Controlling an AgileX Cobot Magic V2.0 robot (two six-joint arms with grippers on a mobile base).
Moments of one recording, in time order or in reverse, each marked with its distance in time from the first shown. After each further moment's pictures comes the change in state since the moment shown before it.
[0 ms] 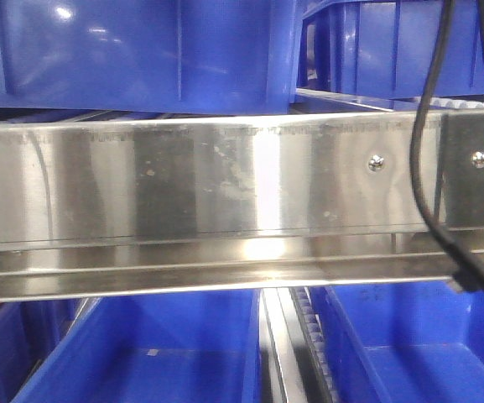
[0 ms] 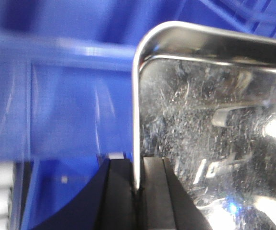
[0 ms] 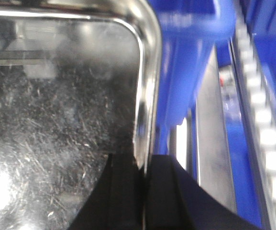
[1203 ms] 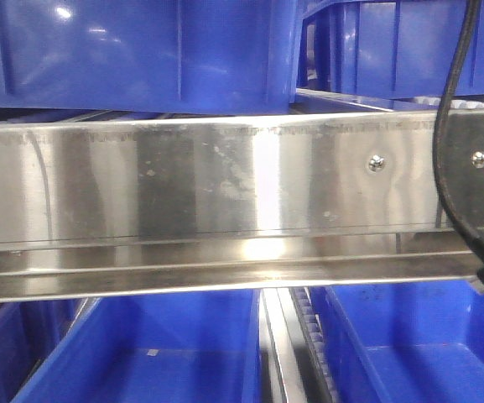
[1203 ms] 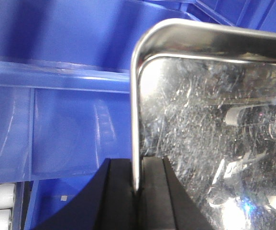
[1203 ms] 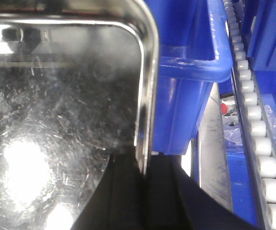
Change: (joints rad) left arm -0.004 0.000 -0.002 0.010 -0.051 0.000; right arm 0.002 -0.023 0.000 -0.048 -0.057 0.002
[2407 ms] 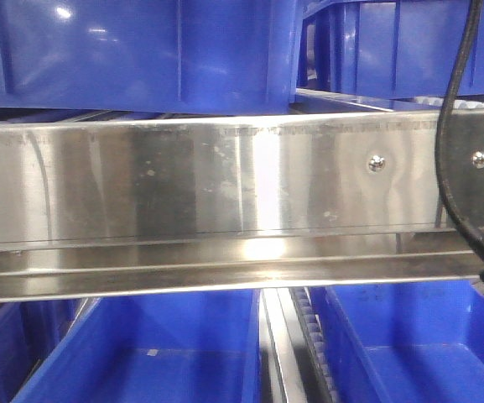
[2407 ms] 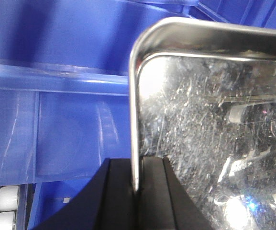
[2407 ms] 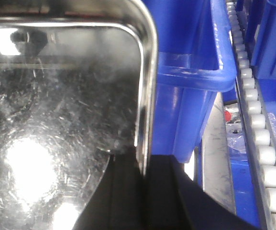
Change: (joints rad) left arm 0.000 0.000 0.000 0.008 -0.004 0.000; right arm -0.002 0.000 0.000 -0.010 -0.029 0.000
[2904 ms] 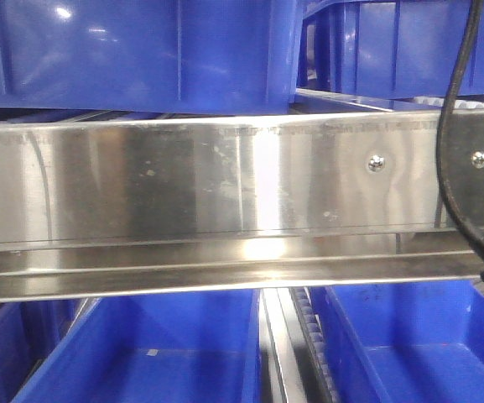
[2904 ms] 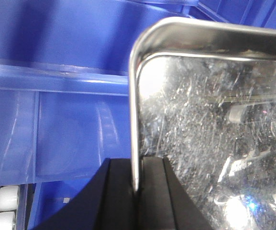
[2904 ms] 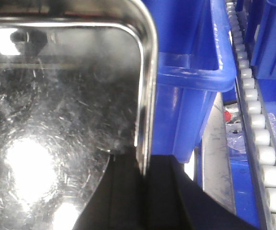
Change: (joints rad) left arm 0.000 0.000 0.000 0.000 0.000 0.000; right arm 0.000 0.000 0.000 0.000 0.000 0.000
